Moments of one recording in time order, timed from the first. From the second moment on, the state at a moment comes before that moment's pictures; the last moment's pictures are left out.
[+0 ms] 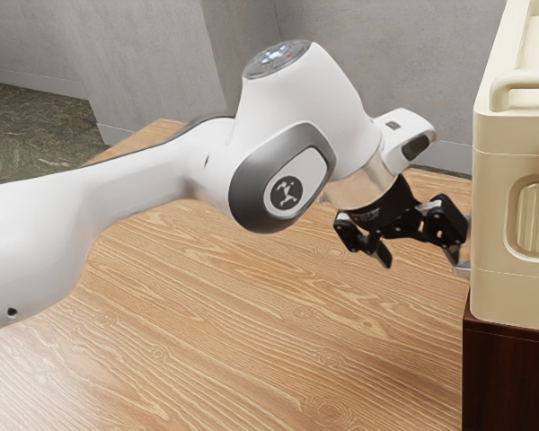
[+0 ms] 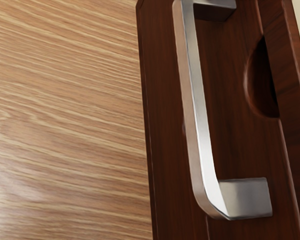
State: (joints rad) arm -0.11 0.18 -0.23 -1.56 -0.08 2.15 -0.52
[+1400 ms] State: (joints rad) arm -0.09 0.31 -0.23 -1.45 -0.05 2.20 -0.51
